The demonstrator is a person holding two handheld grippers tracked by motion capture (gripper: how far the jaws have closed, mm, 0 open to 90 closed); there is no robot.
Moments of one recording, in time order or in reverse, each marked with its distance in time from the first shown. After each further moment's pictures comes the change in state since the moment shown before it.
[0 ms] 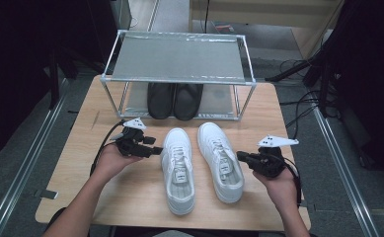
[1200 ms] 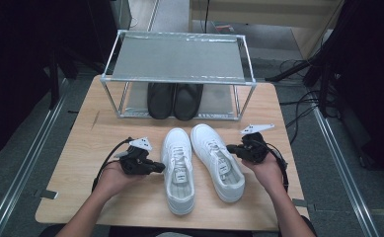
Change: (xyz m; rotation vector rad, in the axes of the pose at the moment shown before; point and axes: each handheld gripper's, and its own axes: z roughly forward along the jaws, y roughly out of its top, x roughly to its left) left arm -0.044 -0.027 0.009 0.095 -0.105 0.034; right arm -0.021 0.020 0.060 0.137 0.015 -0.050
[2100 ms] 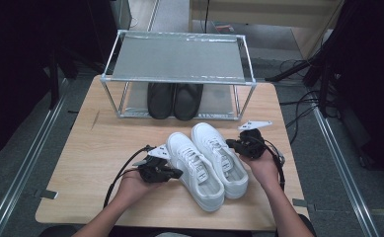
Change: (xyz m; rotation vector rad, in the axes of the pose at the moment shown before) left arm -0.036 0.014 0.039 -0.055 -0.035 0.043; right arm -0.002 0.009 0.006 -0.038 -0.074 0.013
